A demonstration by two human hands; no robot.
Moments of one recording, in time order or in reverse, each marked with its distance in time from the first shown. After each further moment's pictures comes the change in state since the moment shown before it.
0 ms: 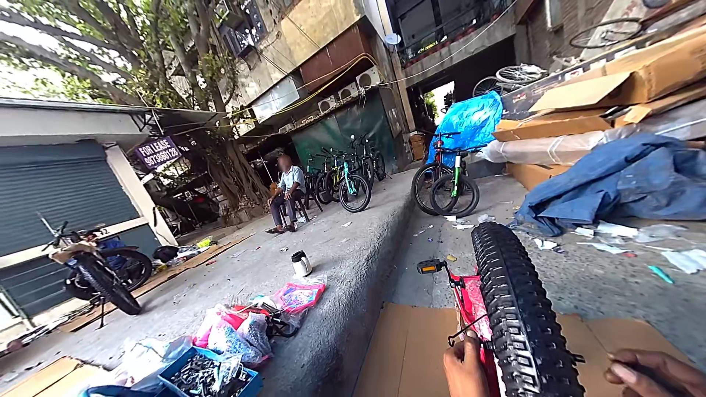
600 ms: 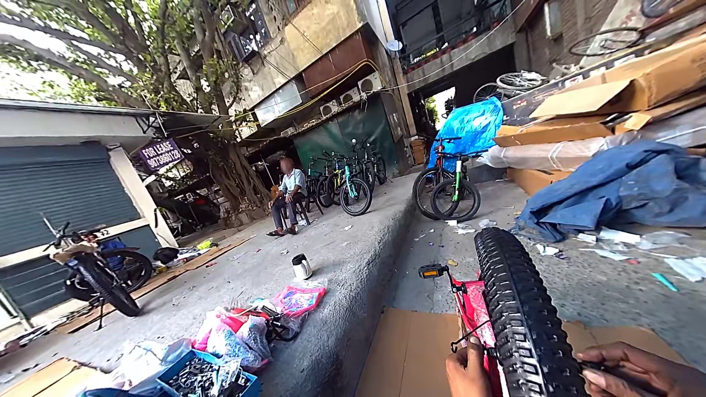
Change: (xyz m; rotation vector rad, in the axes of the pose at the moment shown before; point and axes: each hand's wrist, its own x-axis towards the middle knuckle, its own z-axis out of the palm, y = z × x) left_hand 0.000 0.008 -0.001 0.047 -0.014 0.006; right_hand 0.022 -0.018 0.008 -0.198 -0.184 -0.111
